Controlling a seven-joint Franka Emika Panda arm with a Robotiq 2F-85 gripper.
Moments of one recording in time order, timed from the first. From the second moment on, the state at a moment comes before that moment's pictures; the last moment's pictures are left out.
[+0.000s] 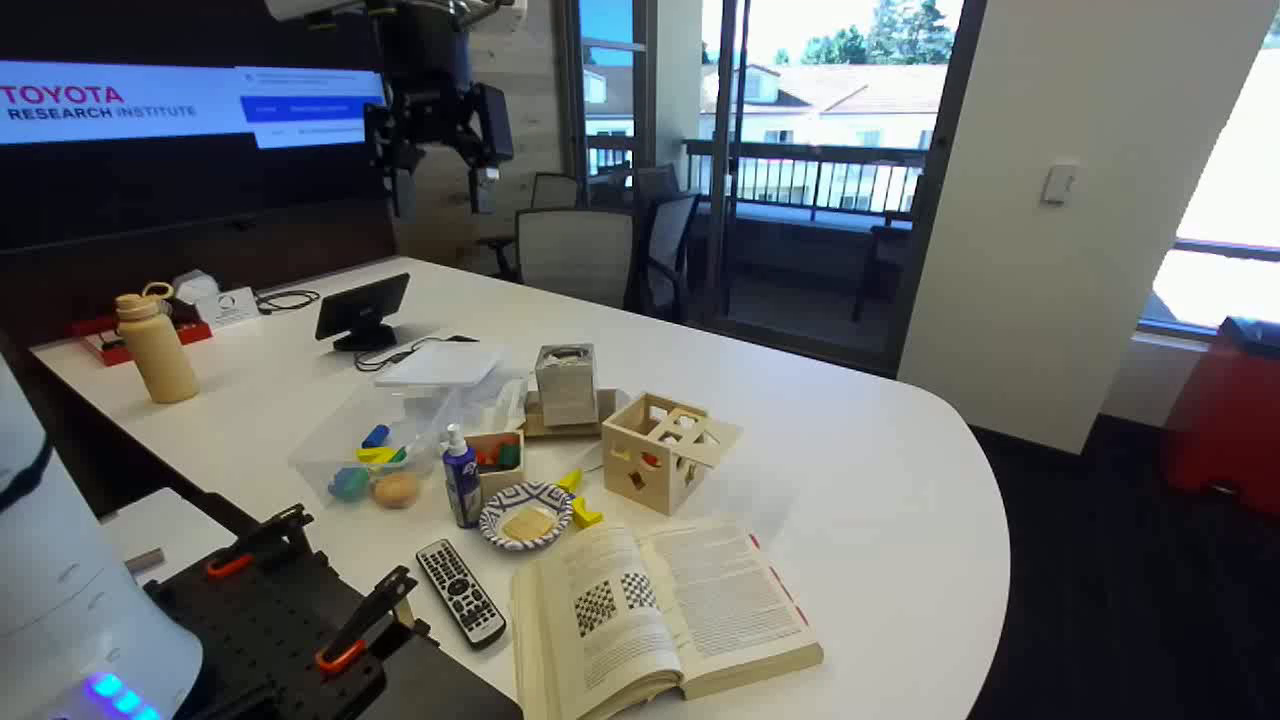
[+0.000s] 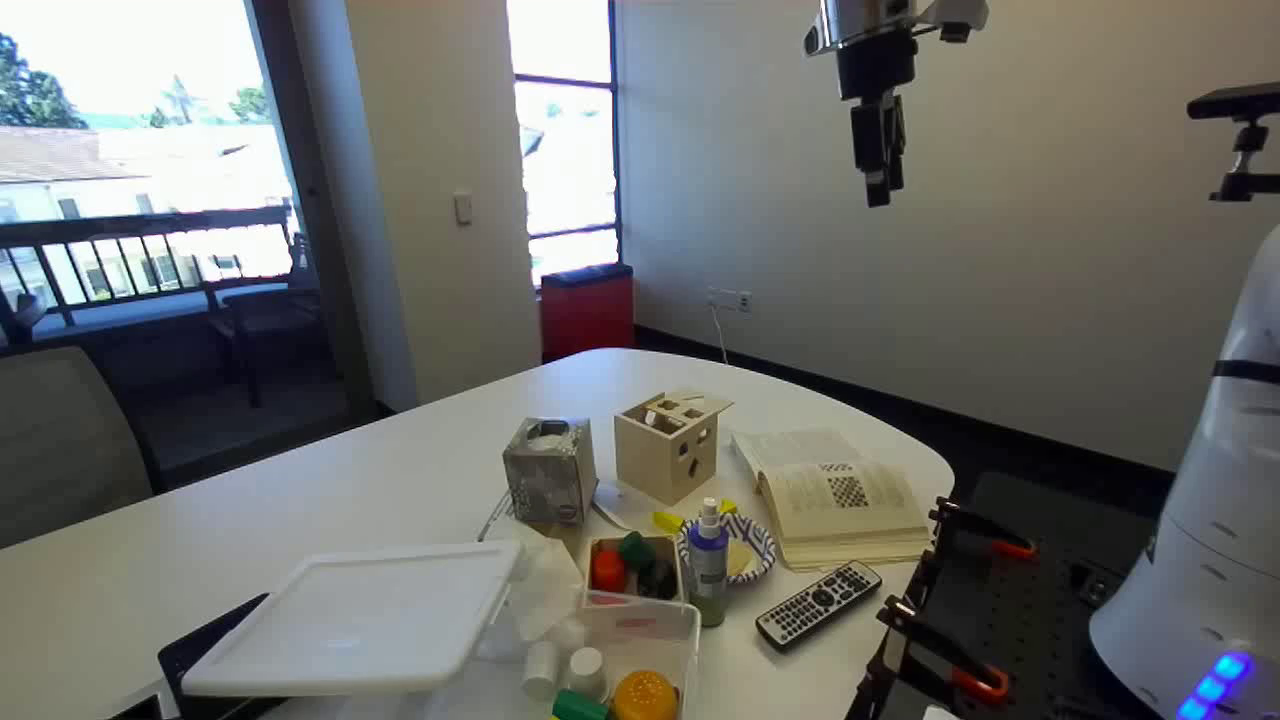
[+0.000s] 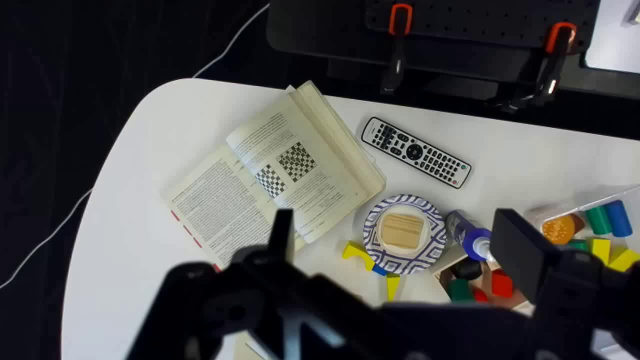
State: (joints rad) arm -0.08 -0.51 -0.13 -2.32 -0.23 1.66 -0.29
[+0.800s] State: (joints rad) arm -0.05 -0.44 -0.12 -2.41 -0.13 1.77 -0.24
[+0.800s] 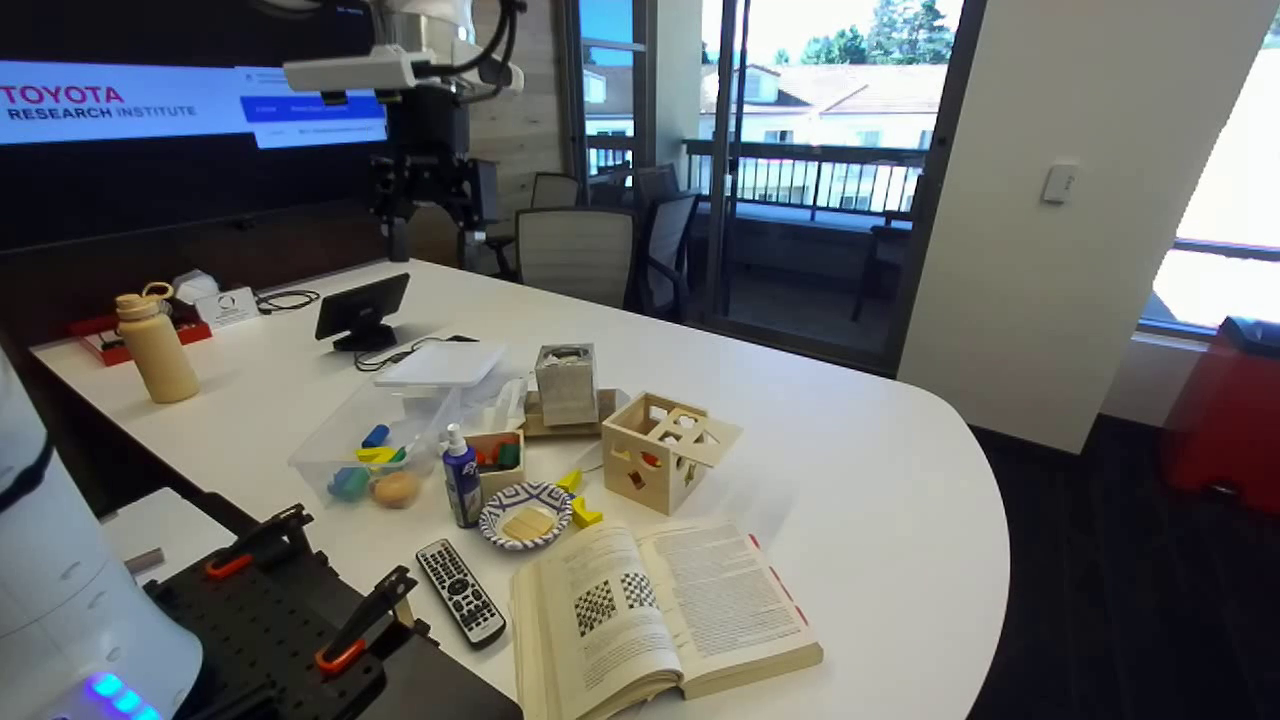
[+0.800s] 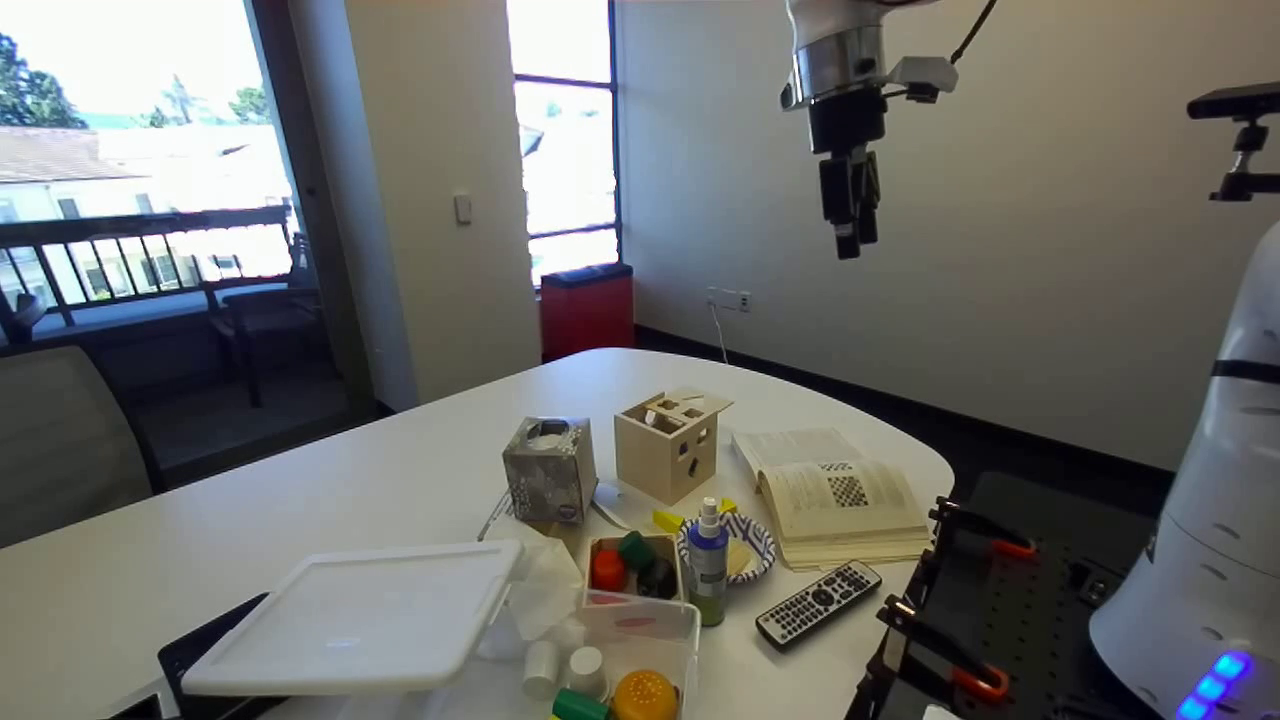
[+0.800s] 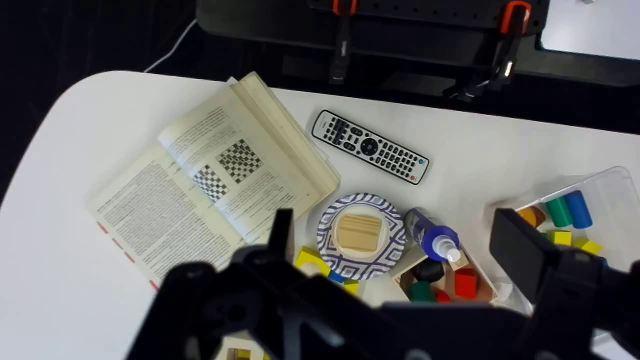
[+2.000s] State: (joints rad) arm -0.03 0.20 -0.04 -2.73 0.29 2.74 -0.12
